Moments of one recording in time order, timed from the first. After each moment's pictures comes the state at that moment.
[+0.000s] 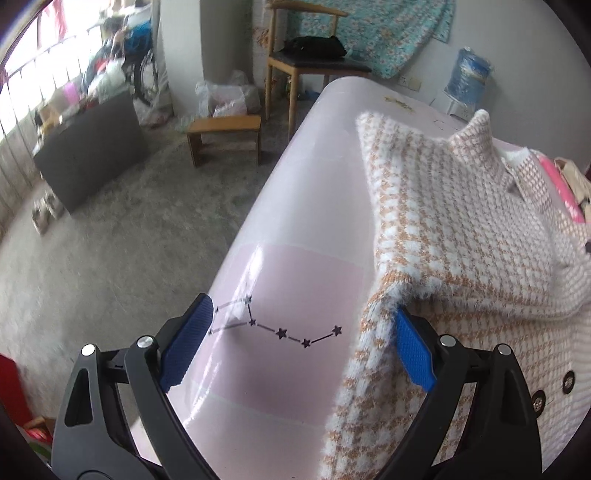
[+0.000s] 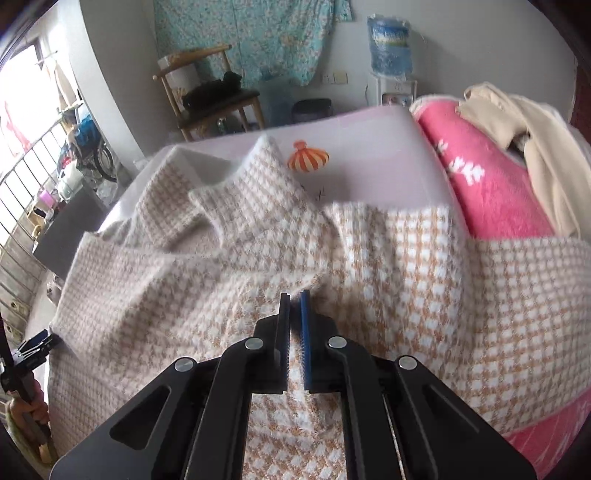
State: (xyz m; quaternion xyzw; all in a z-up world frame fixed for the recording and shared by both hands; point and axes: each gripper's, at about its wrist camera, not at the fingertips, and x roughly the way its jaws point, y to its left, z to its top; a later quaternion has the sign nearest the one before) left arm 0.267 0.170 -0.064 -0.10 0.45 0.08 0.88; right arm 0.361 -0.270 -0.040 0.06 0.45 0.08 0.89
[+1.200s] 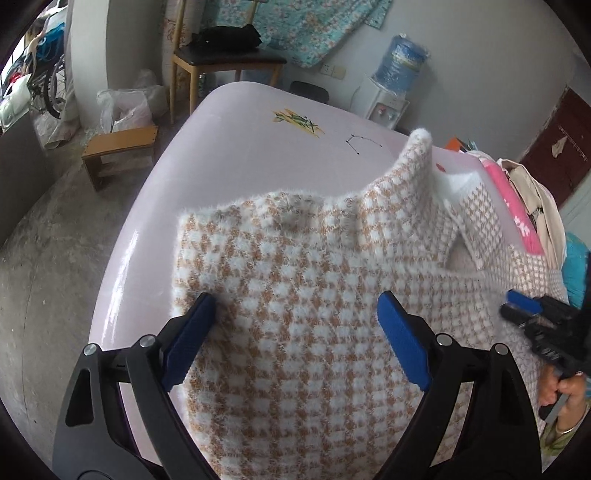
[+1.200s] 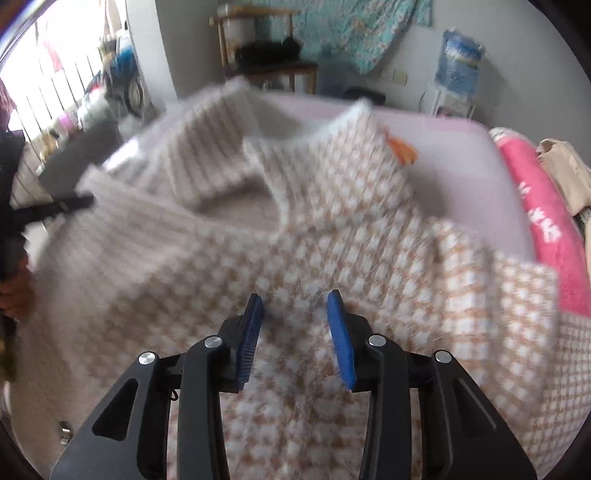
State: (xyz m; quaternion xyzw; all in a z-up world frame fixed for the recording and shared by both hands) left arm 0.409 0.103 -0.051 -0.12 0.46 -0.08 0.88; right arm 0.397 -0.198 -0.072 -0.07 0.47 0.15 0.87
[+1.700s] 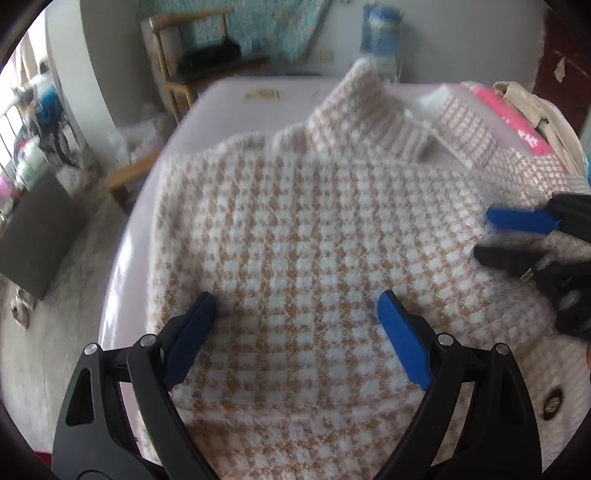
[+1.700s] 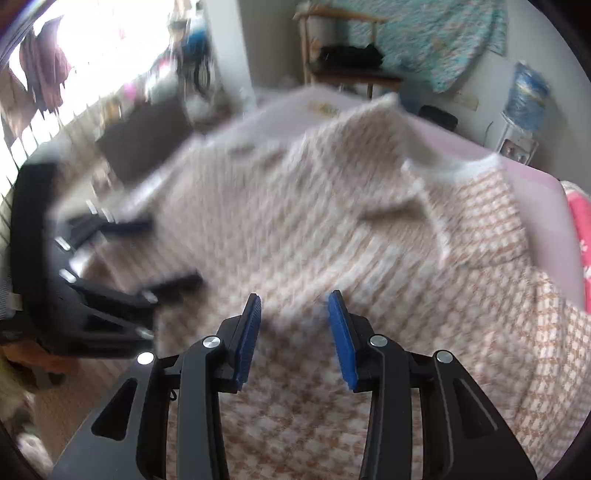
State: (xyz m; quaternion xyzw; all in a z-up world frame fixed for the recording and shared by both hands) left arm 0.331 0.043 -0.062 0.04 0.45 -0.04 0.89; right arm 0.356 -0.099 -0.065 -0.14 0.46 0.25 0.84
